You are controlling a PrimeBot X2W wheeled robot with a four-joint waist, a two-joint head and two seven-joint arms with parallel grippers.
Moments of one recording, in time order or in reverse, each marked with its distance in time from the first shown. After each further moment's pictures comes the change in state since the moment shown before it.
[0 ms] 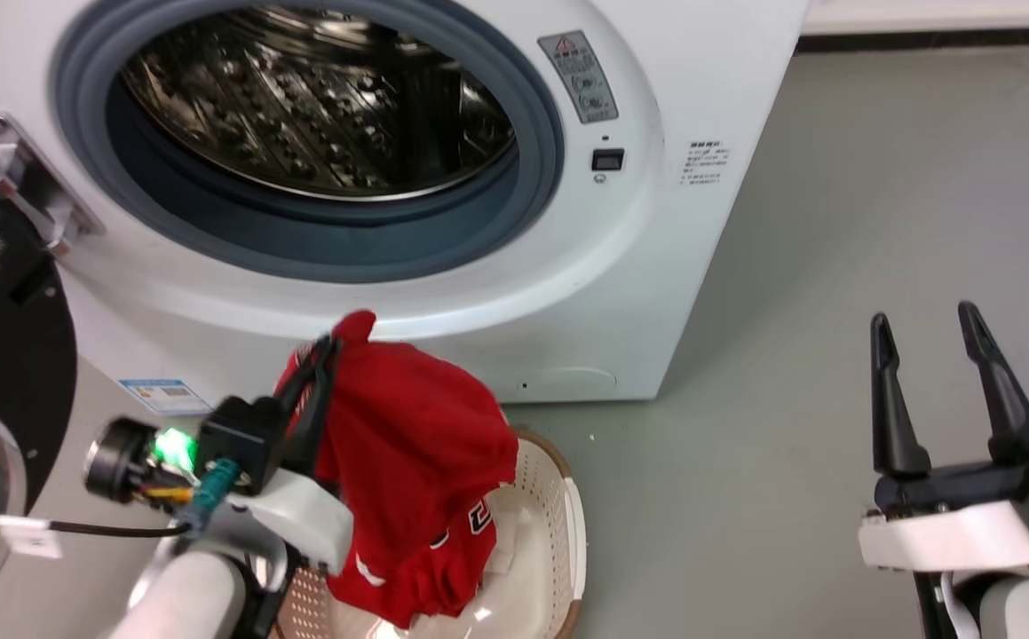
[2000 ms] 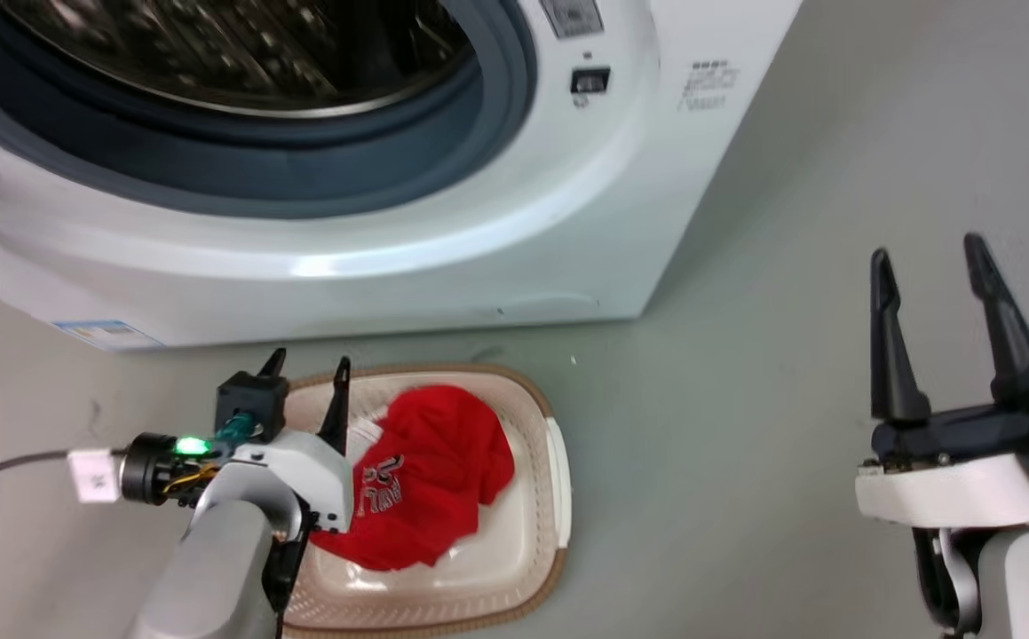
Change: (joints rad) left arm -0.246 -0.221 0.053 0.770 -0.015 -0.072 -0.195; right arm -0.116 0.000 0.021 -0.010 -0.010 0.000 0.000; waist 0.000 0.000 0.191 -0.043
